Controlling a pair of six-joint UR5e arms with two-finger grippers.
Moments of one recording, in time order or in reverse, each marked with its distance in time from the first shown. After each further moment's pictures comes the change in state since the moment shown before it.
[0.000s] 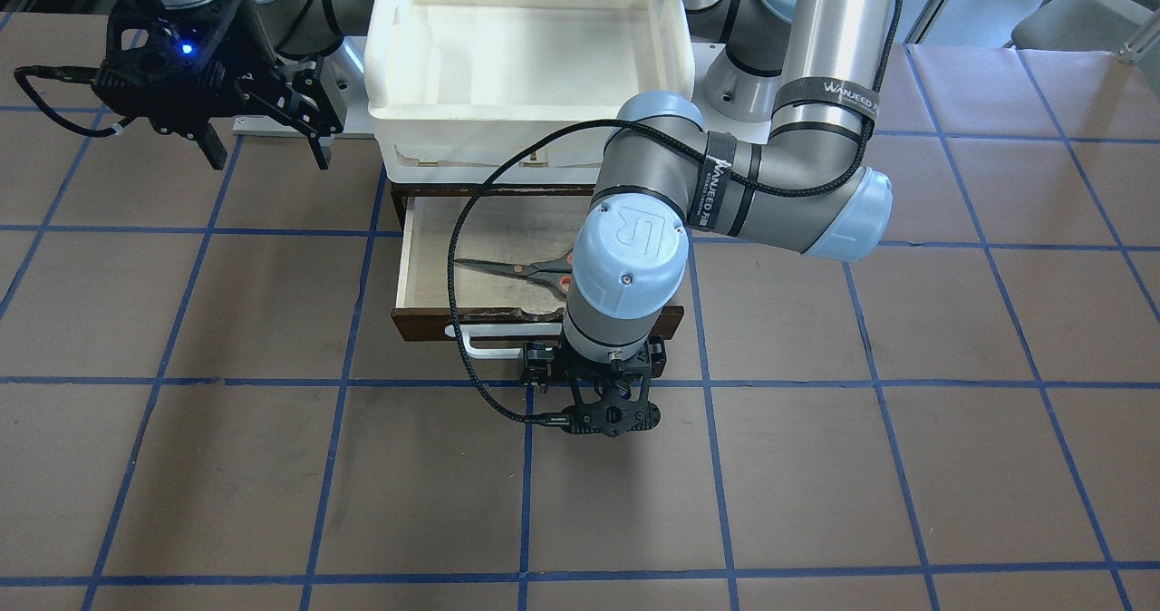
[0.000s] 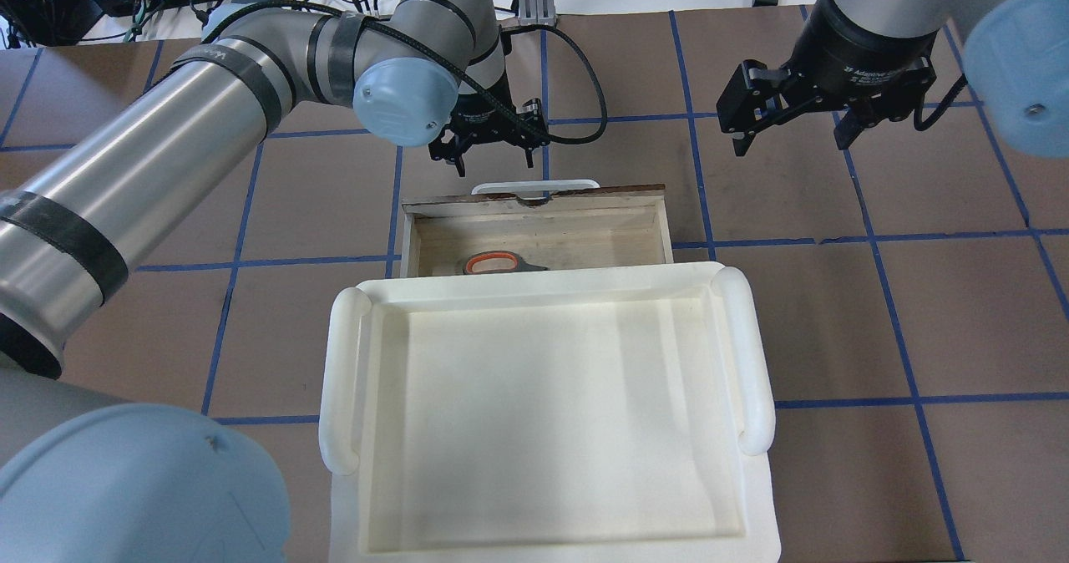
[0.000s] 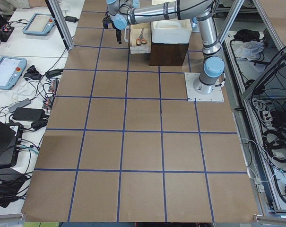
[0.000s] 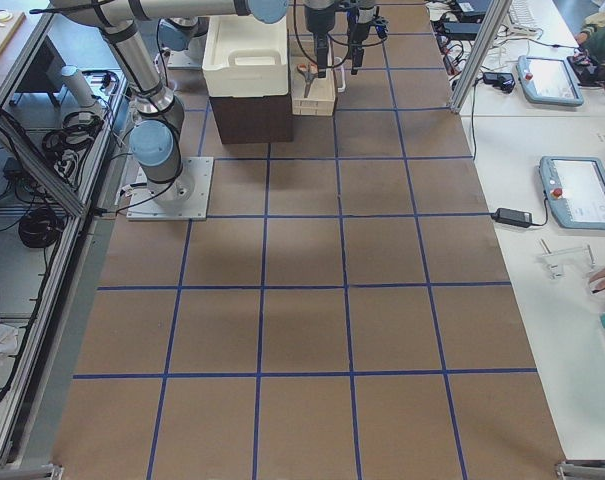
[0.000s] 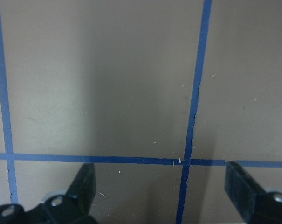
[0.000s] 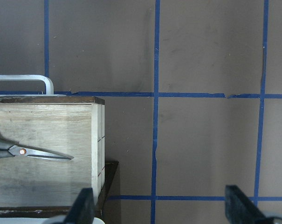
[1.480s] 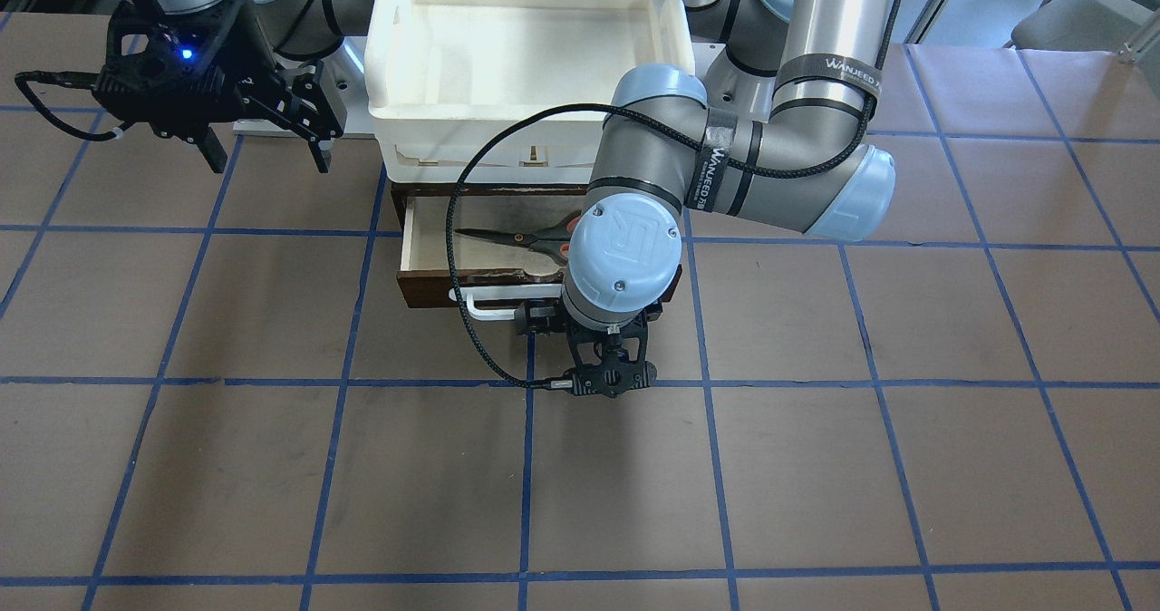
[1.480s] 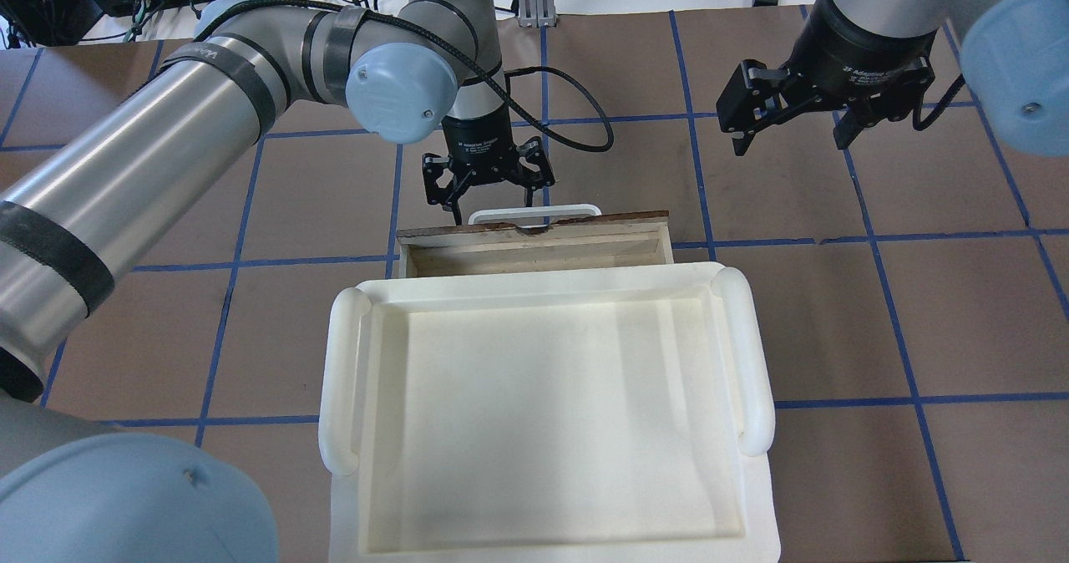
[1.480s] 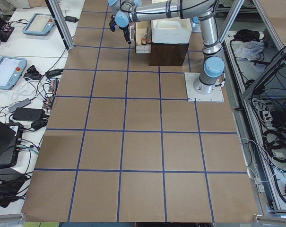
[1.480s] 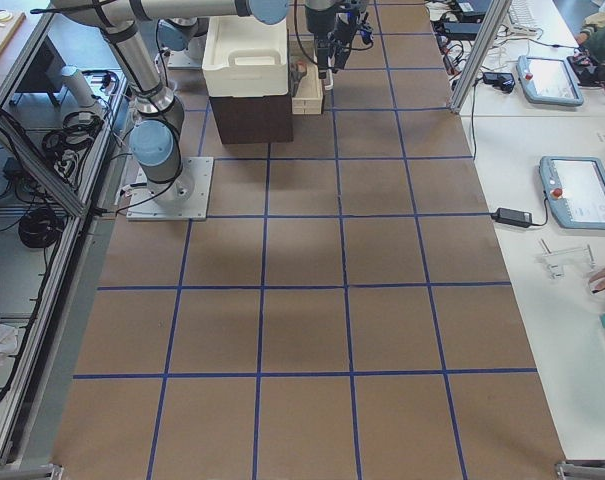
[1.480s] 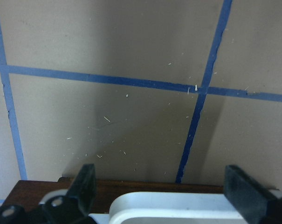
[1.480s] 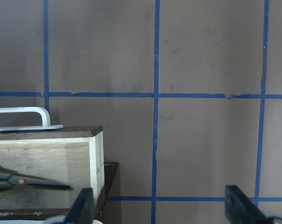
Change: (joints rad) left arm -0.008 0.030 -0.007 -0.233 -0.044 -0.044; right arm 0.000 0.004 0.000 -0.003 0.001 0.002
